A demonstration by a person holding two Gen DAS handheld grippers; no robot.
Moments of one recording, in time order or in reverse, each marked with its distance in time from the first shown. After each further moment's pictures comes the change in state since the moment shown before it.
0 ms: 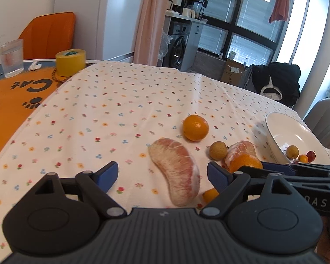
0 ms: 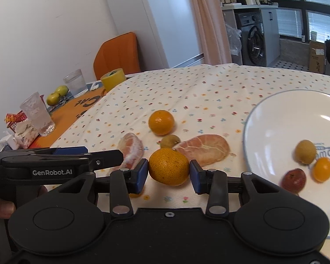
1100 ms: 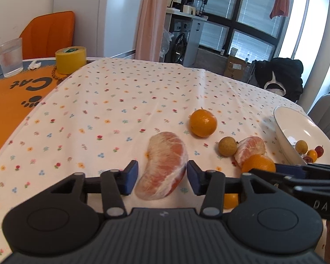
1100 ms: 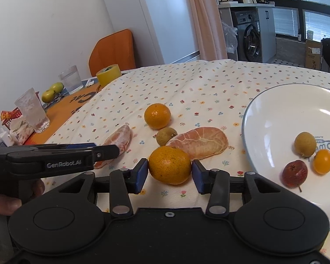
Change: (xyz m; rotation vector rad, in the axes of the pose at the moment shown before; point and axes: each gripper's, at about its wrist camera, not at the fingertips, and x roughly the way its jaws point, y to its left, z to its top) left arm 0.013 0.007 -0.001 0.014 0.010 0.015; right arm 0.008 0.005 -0.007 -0.008 0.011 -0.021
